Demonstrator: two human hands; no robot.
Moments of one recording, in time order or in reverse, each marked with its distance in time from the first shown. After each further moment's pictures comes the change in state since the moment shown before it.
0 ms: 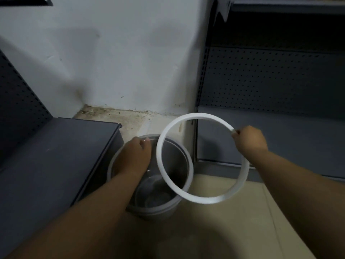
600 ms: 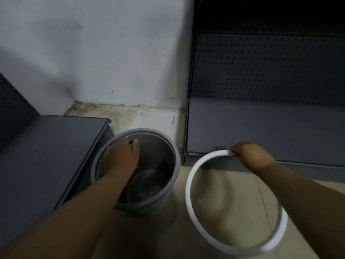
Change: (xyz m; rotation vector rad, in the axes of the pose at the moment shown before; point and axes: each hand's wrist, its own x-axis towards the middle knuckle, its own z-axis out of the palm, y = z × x) left_hand -0.008 -0.003 0.017 0.150 -0.004 0.042; right_hand -0.016 0.077 0.018 -0.372 -0.249 -0.400
